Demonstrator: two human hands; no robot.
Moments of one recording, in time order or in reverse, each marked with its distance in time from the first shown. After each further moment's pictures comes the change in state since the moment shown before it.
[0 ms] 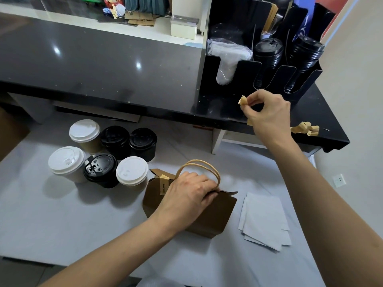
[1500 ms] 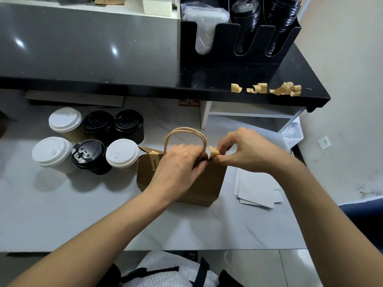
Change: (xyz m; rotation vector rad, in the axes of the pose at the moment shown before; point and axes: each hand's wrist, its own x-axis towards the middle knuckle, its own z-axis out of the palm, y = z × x) left_hand -0.004 0.005 -0.003 -0.020 -0.027 -0.072; right_hand -0.127 -0.029 -0.031 -0.145 -0.773 0.111
